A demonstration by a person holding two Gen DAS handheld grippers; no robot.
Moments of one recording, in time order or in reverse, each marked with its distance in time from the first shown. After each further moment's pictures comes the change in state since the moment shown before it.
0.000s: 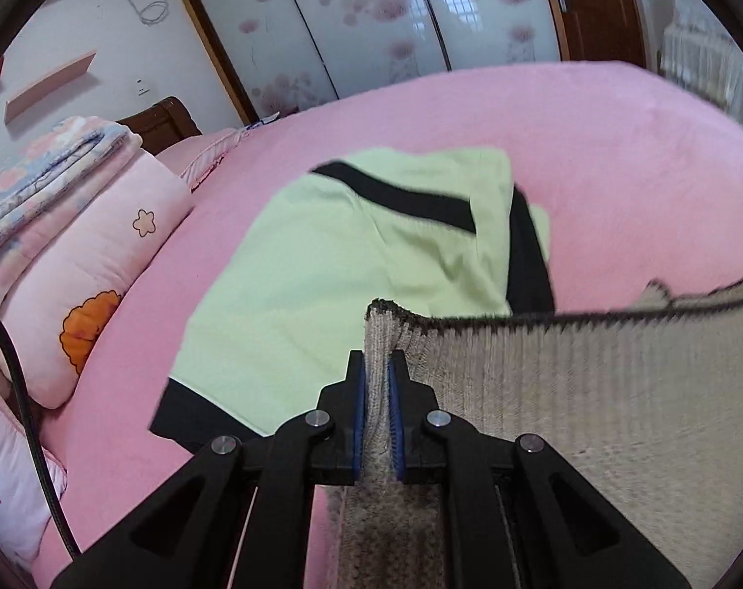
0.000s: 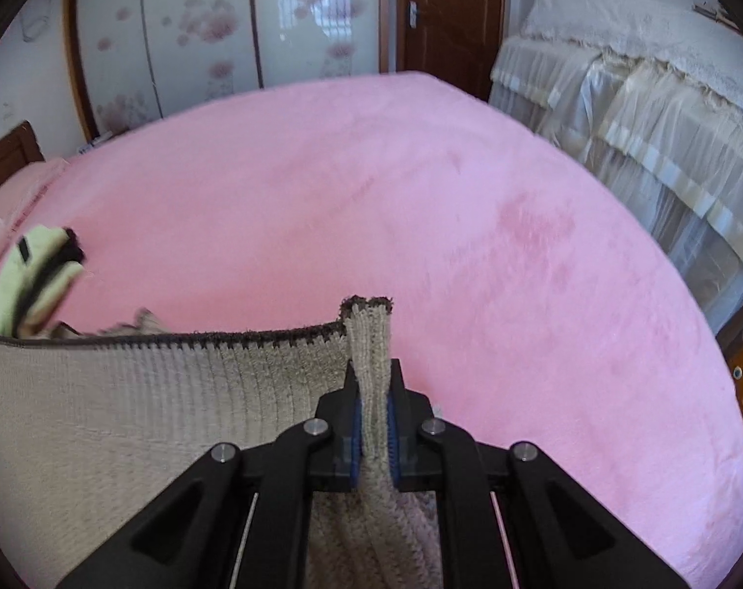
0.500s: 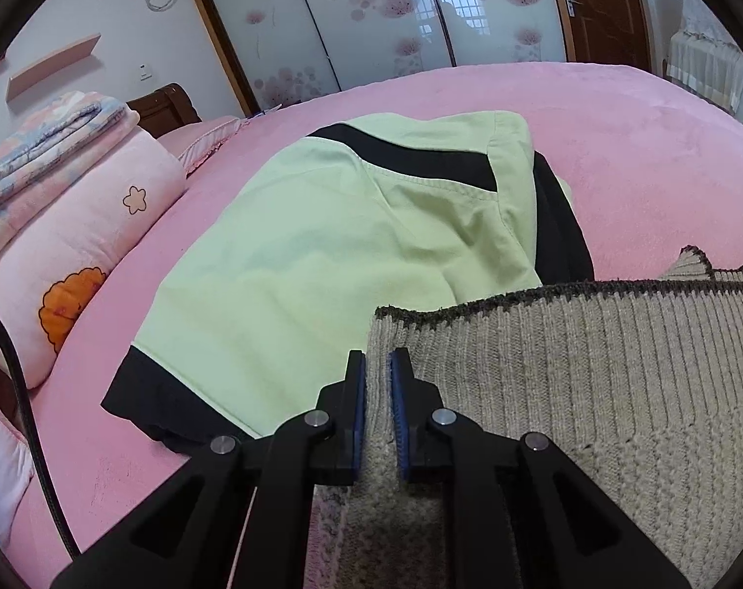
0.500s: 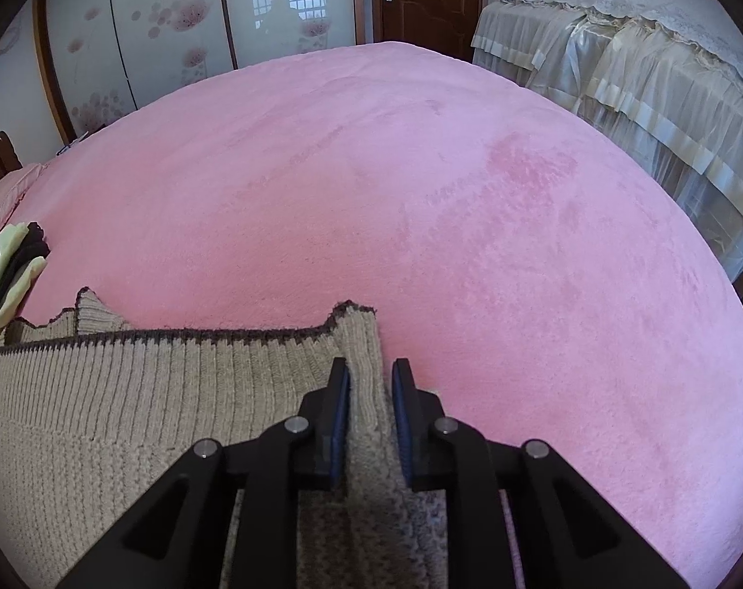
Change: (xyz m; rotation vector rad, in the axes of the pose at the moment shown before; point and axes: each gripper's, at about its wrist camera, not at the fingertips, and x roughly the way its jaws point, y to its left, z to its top) left arm 0.026 0.005 -0.027 -0.040 -0.017 -0.021; right arm 0.026 -0.014 -0.011 0.043 0.021 -0.017
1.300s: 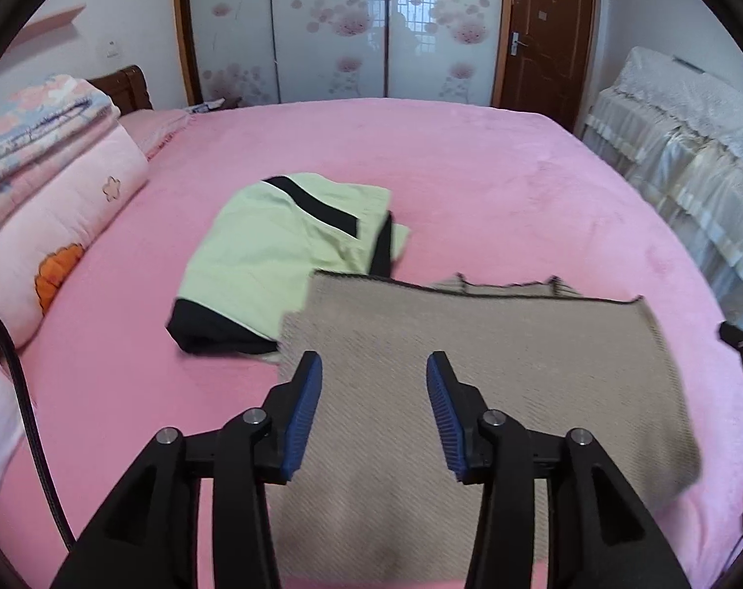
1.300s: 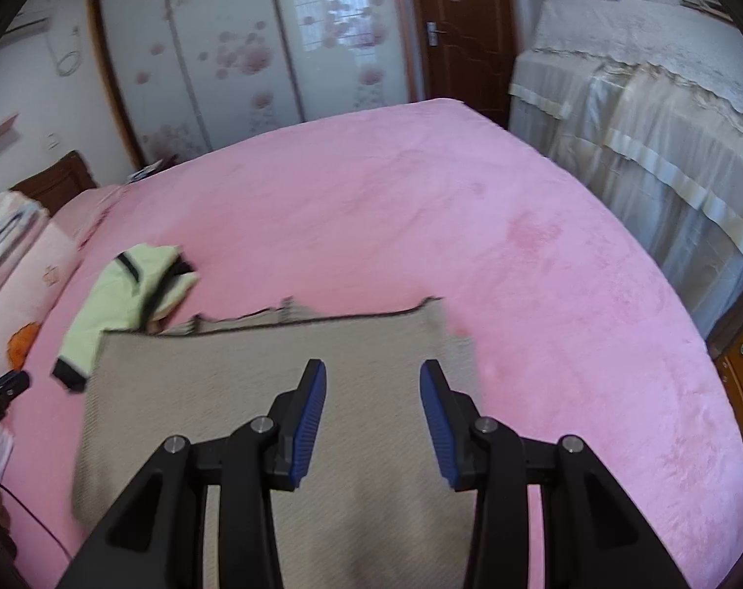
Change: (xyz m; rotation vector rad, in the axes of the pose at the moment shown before) left arm -0.234 0.029 -0.009 -0.096 0.024 -0.343; right arm -0.222 0.049 -0.034 -0.046 -0.095 0.222
